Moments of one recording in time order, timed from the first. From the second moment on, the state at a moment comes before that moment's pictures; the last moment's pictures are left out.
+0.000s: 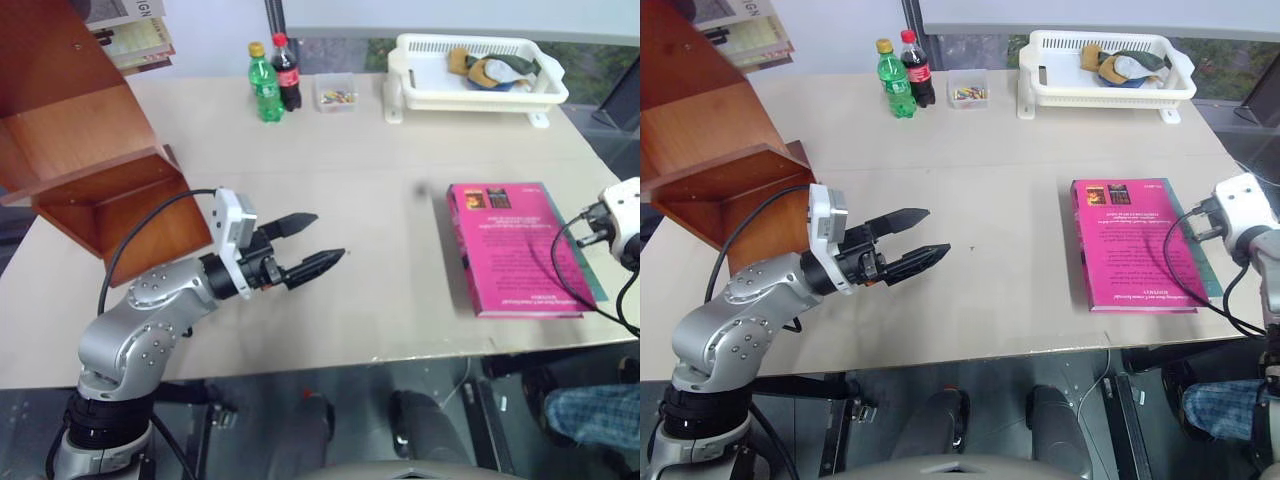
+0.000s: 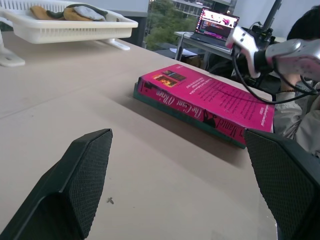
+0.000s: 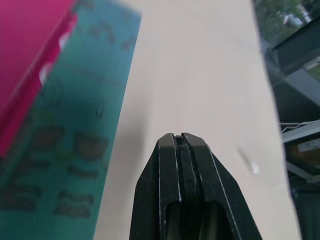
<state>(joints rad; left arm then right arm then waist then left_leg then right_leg) -0.21 0.62 0.14 -0.49 -0.81 0.67 -0.72 -0.46 -0.86 -0.14 0.42 0.03 0.43 0.52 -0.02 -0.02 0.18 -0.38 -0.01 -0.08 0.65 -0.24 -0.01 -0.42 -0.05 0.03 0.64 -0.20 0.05</state>
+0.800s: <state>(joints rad) -0.15 0.79 0.18 -0.54 -0.86 0.62 -0.99 -0.50 -0.83 -0.10 0.45 0.08 0.48 0.71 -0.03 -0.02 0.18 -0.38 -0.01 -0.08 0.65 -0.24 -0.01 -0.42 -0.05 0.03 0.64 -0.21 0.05</state>
